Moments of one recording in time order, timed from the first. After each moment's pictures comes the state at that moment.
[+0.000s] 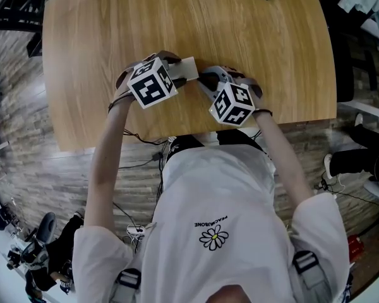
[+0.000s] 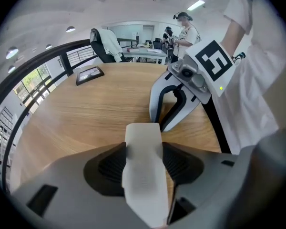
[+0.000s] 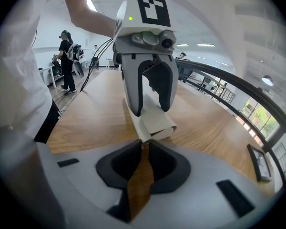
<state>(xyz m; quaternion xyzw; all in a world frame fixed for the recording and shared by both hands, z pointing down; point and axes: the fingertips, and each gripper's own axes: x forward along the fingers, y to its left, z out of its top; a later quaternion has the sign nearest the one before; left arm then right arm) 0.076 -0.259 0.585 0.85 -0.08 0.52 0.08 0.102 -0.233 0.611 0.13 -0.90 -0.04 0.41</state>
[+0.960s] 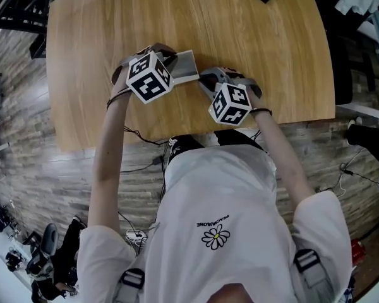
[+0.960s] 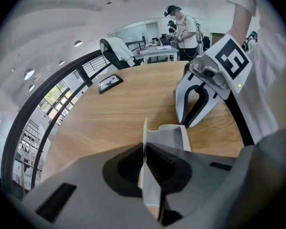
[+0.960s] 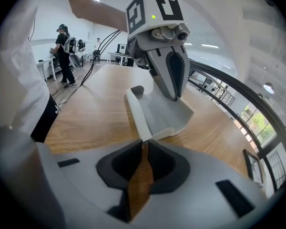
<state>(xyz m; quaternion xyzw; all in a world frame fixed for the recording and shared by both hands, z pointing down) 0.051 -0.307 0.561 0.83 -0.18 0.53 -0.02 0.100 -0.233 0.613 0.12 -0.89 -0.07 0.43</state>
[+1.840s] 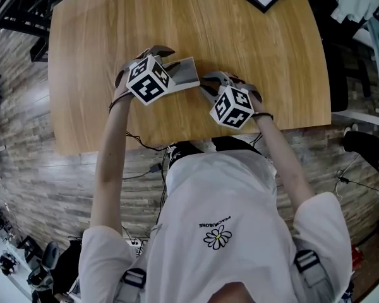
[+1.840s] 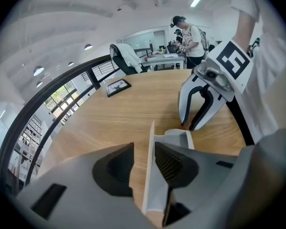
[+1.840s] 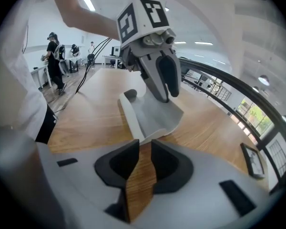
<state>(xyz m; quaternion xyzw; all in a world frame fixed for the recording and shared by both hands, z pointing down) 0.047 -0.319 0.553 0.85 -0.22 0.49 0.00 0.103 -0.241 0.600 0.15 -0.90 -0.04 0.42</state>
